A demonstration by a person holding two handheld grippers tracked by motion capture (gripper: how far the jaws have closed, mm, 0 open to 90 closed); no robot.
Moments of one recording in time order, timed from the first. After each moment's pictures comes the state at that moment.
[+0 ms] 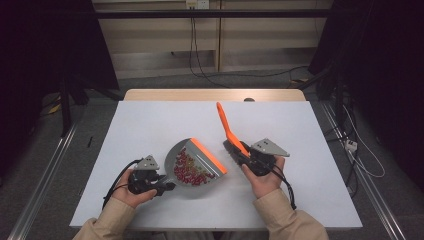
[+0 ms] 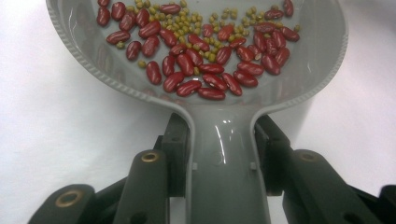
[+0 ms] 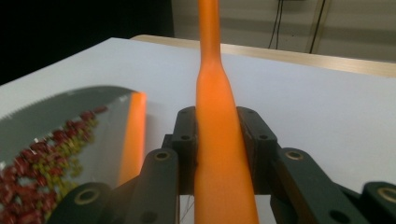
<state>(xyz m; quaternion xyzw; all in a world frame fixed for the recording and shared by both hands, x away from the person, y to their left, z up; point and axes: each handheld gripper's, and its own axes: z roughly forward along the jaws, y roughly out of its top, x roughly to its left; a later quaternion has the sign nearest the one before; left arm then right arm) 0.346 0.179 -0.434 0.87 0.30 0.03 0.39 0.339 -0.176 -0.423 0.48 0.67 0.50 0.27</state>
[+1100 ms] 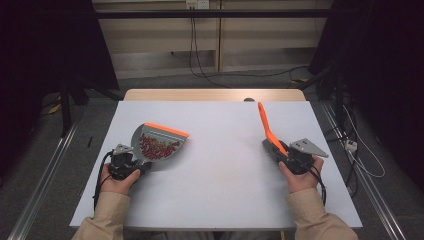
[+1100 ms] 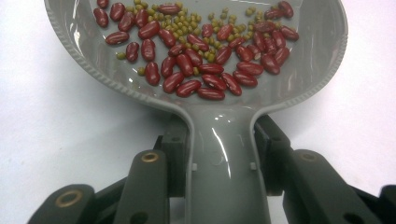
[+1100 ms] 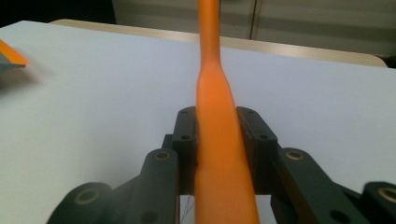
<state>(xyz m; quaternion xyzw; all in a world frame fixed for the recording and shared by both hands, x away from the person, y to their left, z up) 0.380 0.229 -0.443 0.77 0.51 0.13 0.36 0.334 -0.274 -0.433 0.52 0.66 0.44 0.32</state>
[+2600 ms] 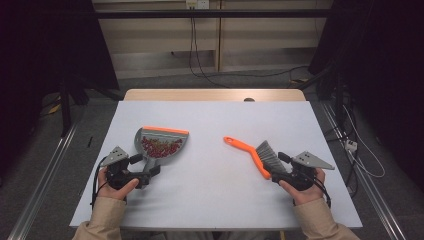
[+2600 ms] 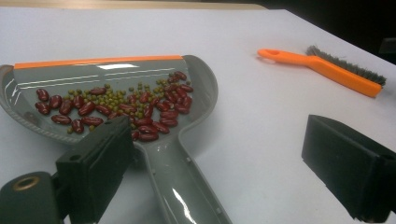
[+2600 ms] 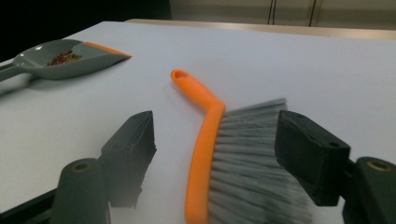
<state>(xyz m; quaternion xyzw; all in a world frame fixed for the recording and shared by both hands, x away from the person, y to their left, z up) 0.357 0.230 -0.432 0.75 0.40 0.12 0.51 0.302 -0.275 -0.445 0.48 0.68 0.50 0.24</state>
